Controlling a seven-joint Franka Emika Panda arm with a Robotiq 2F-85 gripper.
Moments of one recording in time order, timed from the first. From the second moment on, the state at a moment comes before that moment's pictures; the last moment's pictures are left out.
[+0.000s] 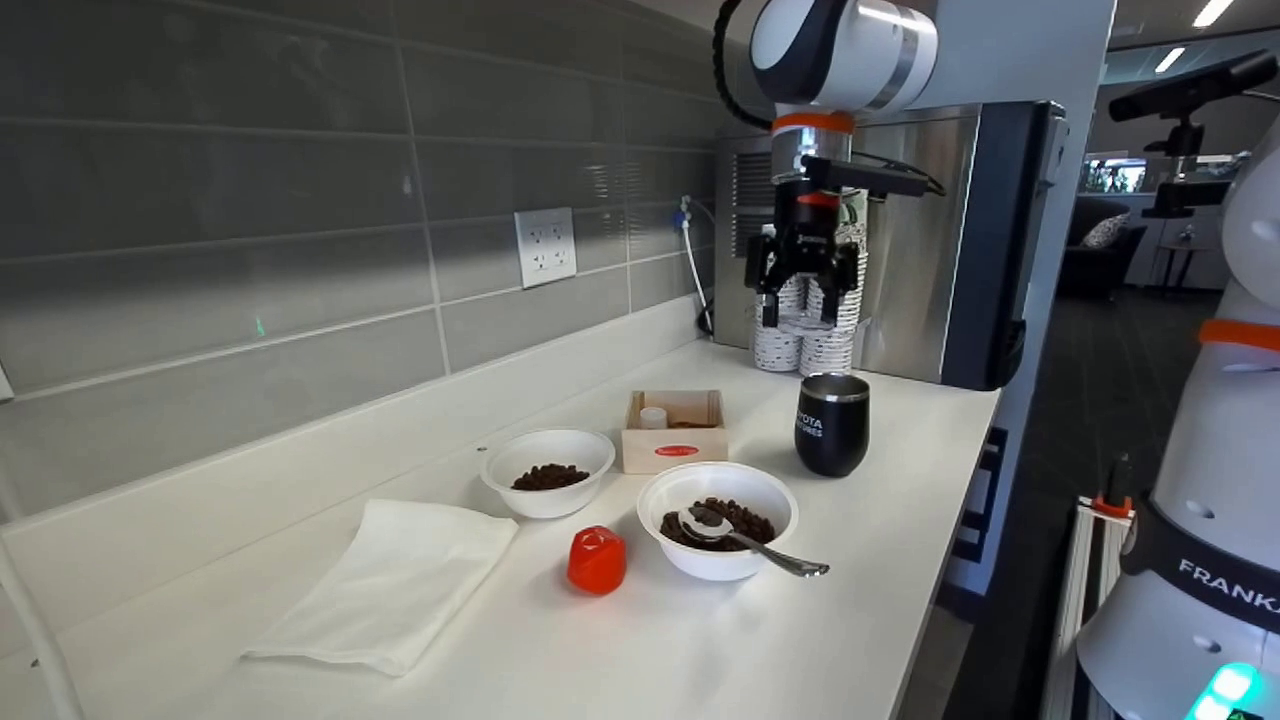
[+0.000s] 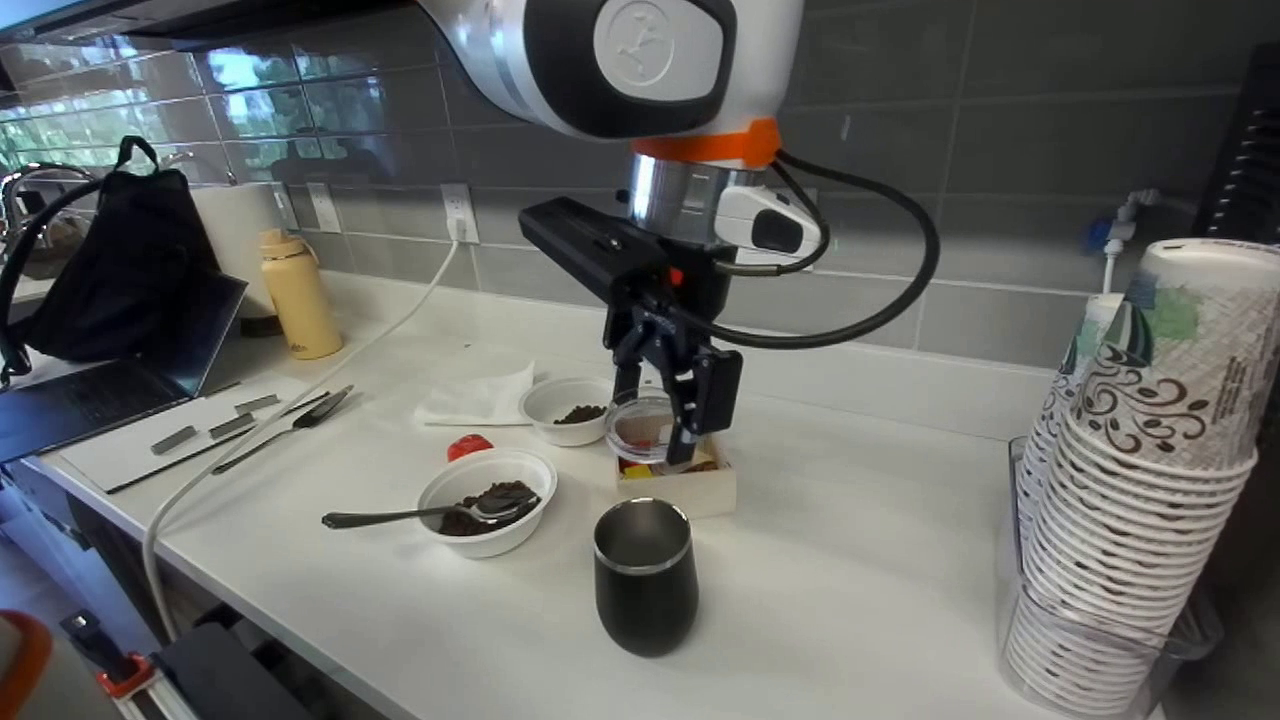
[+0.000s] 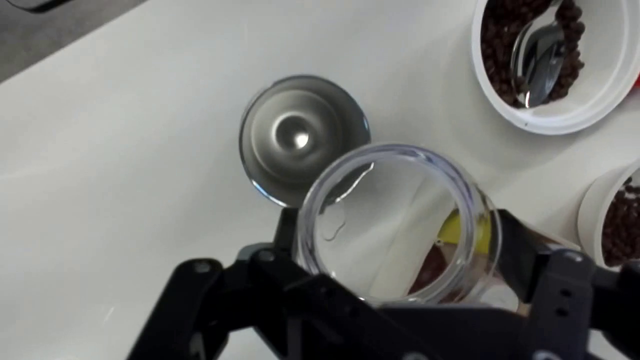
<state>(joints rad) -0.21 -0.27 -0.17 -2.56 0.11 2.15 -0.01</state>
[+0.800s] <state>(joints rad) -0.26 -0.32 -0.19 -2.70 0.01 2.23 0.06</state>
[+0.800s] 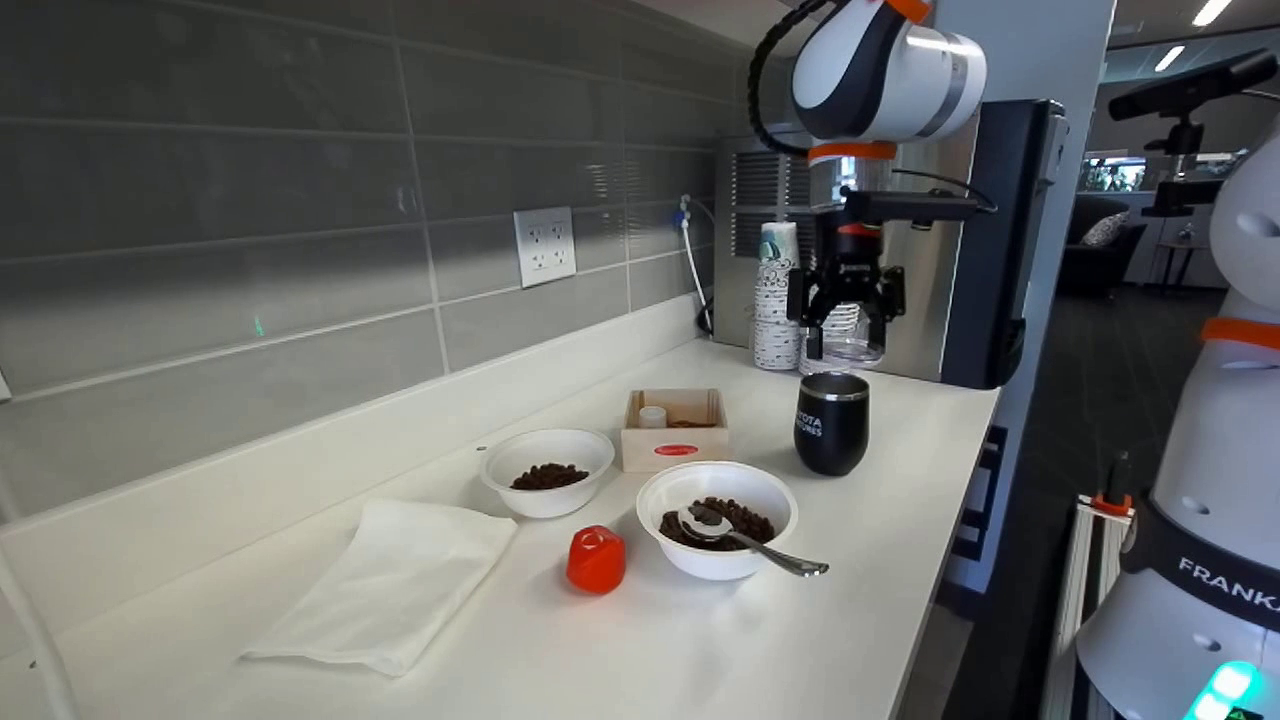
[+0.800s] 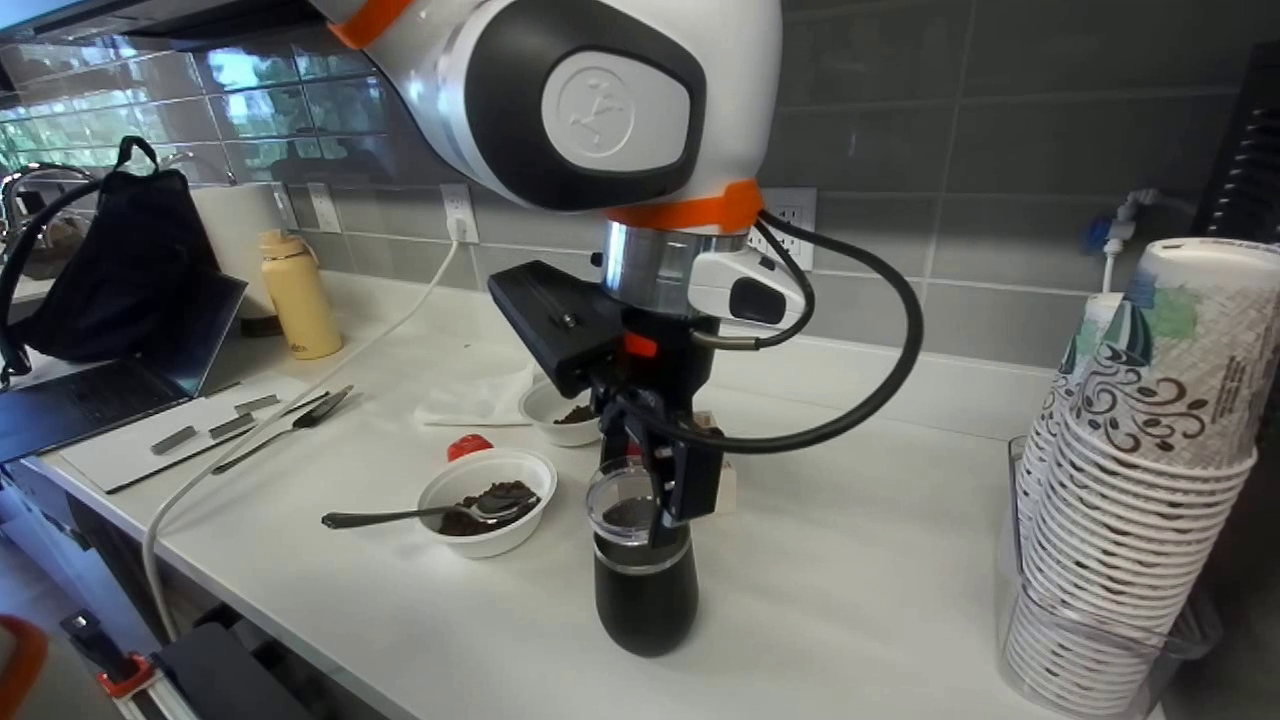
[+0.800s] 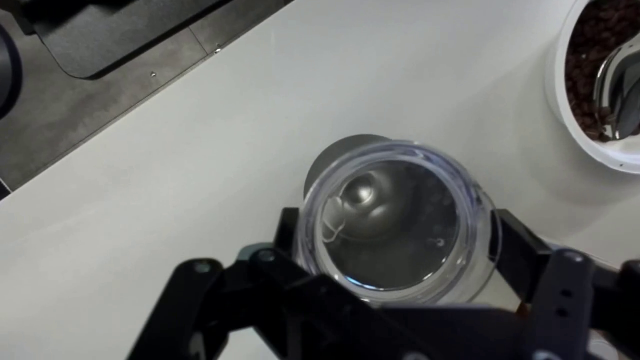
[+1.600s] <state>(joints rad) -0.25 -0.22 -0.19 -2.71 0.02 2.36 0.06</state>
